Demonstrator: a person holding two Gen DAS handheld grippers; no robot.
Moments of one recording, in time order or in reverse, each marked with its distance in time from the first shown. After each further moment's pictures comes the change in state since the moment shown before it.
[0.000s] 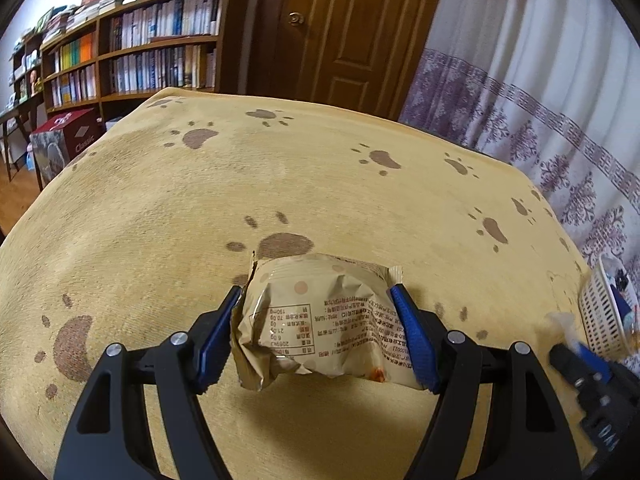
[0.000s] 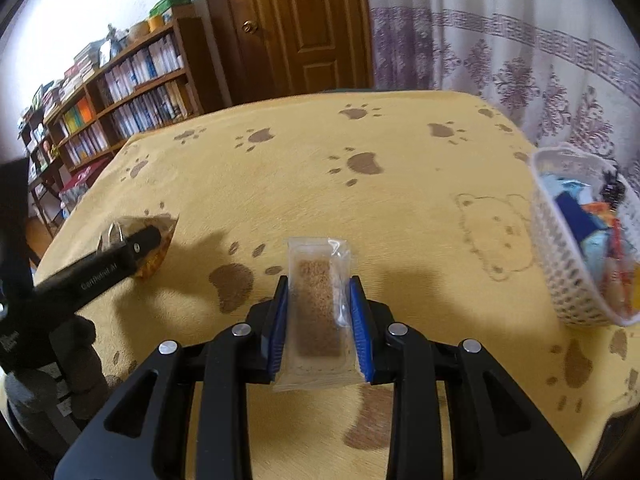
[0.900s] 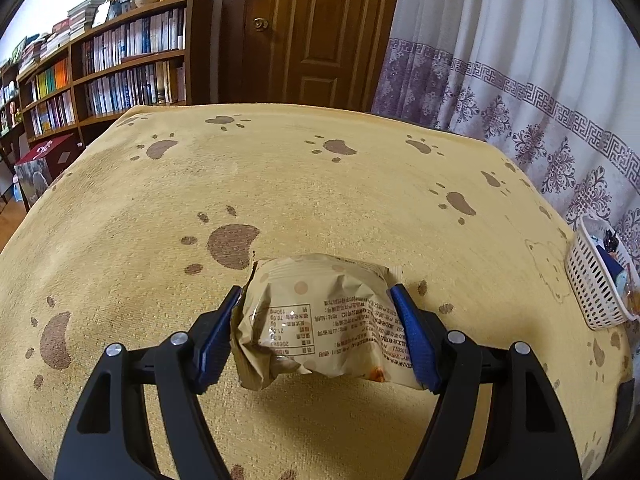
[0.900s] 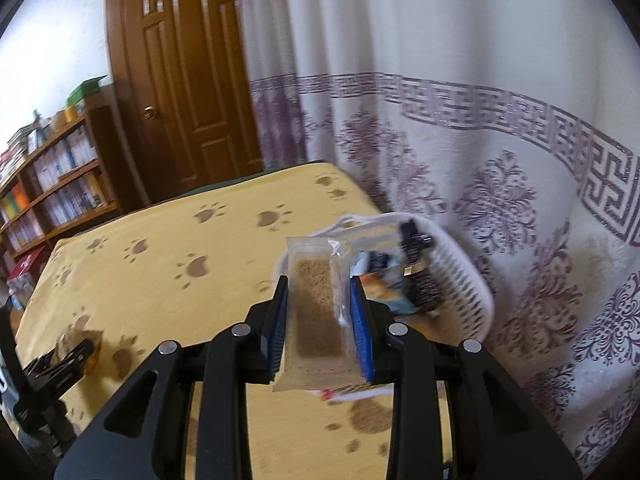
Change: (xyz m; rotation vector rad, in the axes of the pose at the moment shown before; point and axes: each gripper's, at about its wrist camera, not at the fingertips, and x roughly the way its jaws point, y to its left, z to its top) left arm -0.005 -0.032 -0.012 0.104 -0.005 -0.034; right arm -0.095 -0.151 0.035 0.204 -0.197 -0.269
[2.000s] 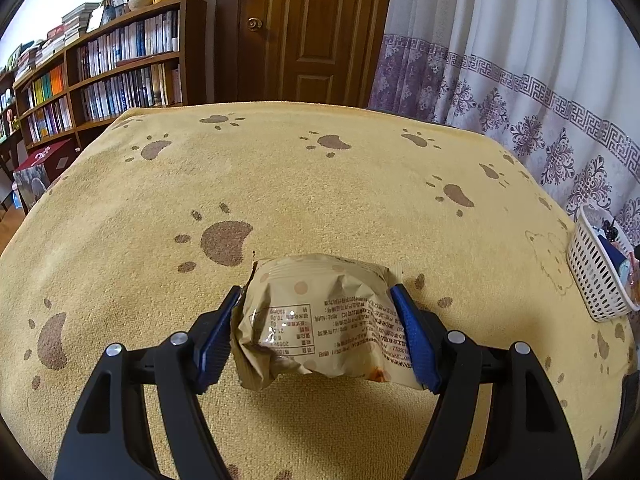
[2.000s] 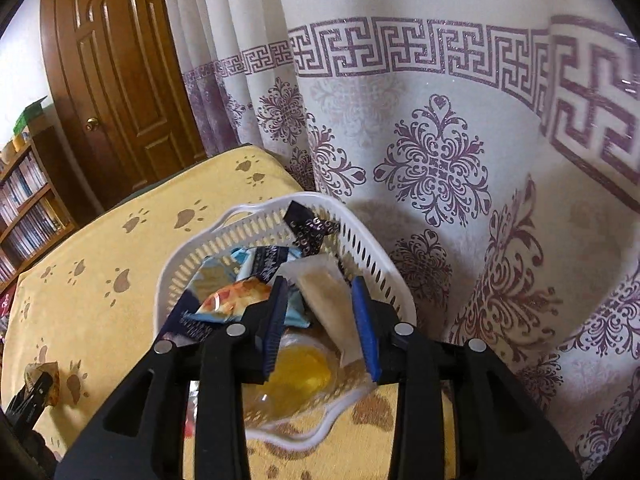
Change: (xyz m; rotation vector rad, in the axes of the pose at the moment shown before) left arm 0.003 -0.005 -0.005 0.026 0.003 0.001; right arm 0.032 -0.061 -0.006 0.119 0.061 -0.094
